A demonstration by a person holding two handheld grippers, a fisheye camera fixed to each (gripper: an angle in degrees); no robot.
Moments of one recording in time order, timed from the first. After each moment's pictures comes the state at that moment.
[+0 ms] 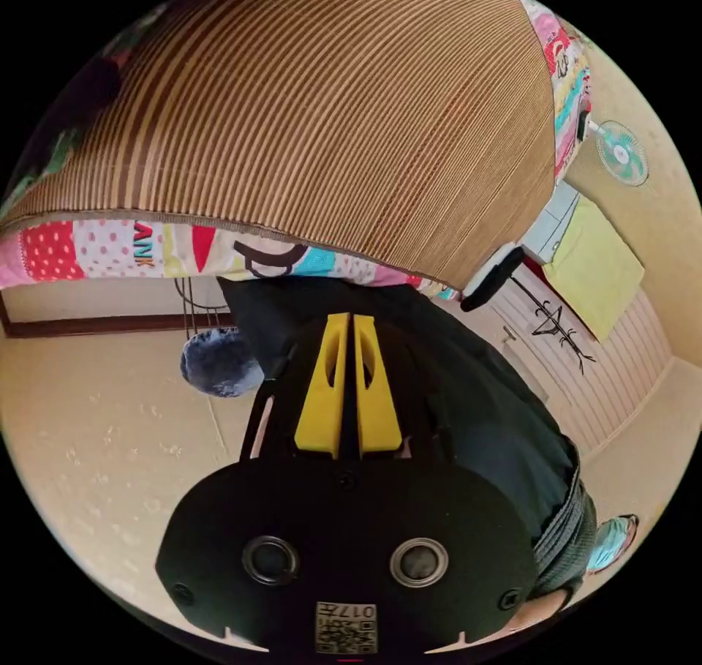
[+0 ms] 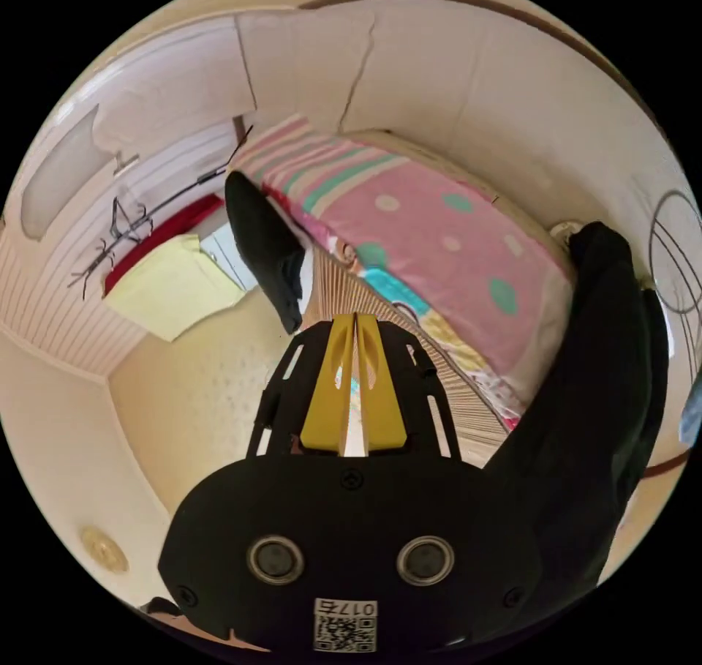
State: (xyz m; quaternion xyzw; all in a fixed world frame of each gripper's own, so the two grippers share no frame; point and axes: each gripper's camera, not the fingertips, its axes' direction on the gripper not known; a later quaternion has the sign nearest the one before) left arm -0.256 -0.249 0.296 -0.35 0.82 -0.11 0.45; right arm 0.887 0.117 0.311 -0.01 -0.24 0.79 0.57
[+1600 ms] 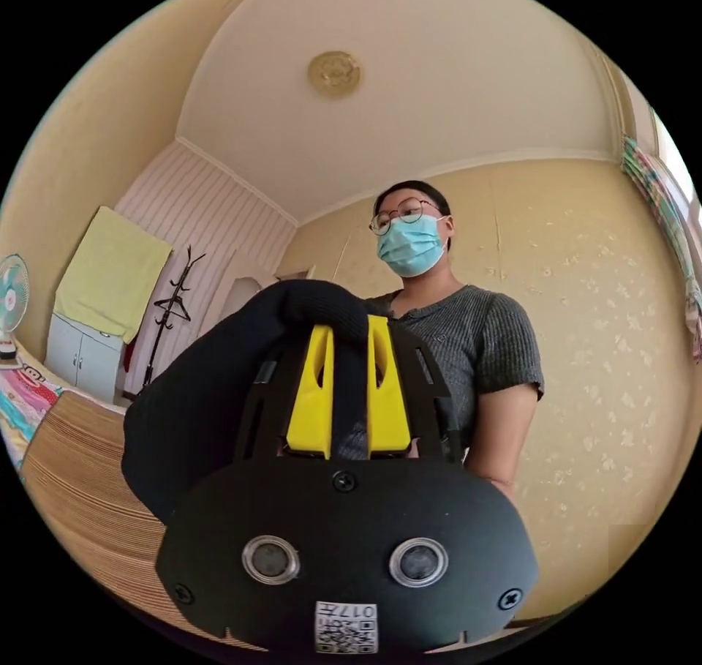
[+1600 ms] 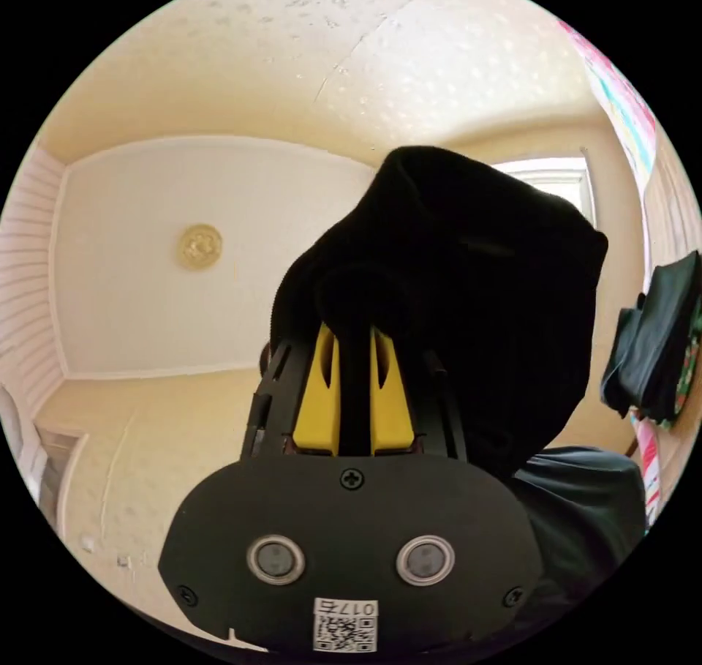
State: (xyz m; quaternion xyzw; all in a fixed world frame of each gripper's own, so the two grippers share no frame) left arm -0.496 -0.384 -0.004 0.54 0.83 0.14 -0.01; right arm 0.348 0.009 0.538 -0.40 -0.87 0.17 0.23
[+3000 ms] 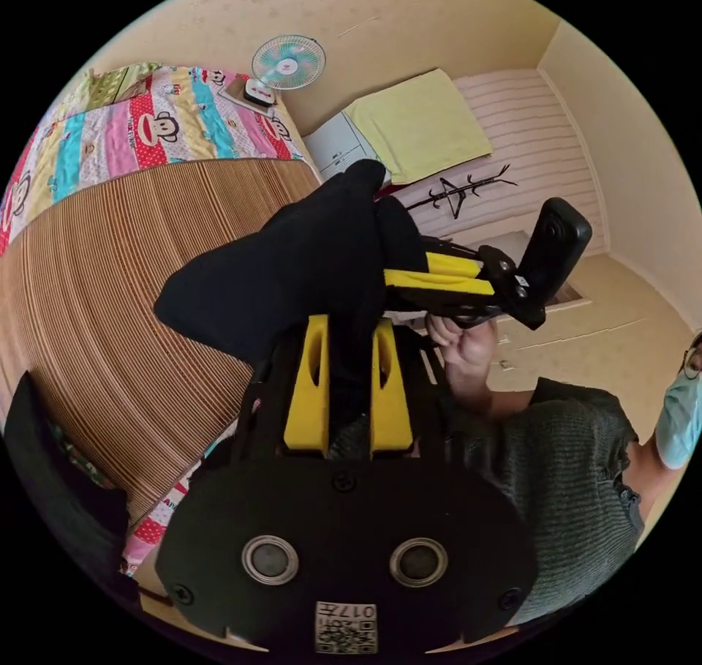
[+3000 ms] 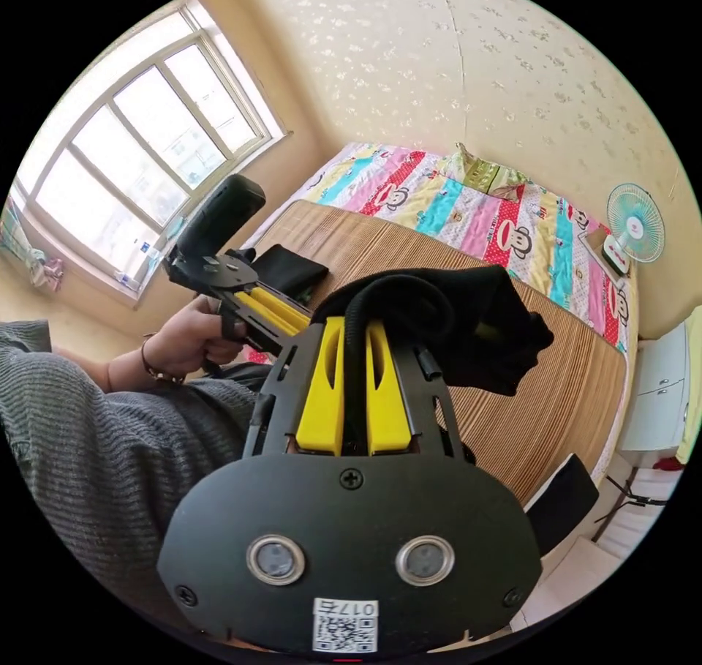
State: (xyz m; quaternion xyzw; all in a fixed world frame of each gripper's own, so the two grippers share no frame) left arm -0.227 -0.686 -0.157 0.15 0.87 0.01 0.47; right arm 0.041 0.156 0.546 -0.29 -0.33 -0.44 0.78
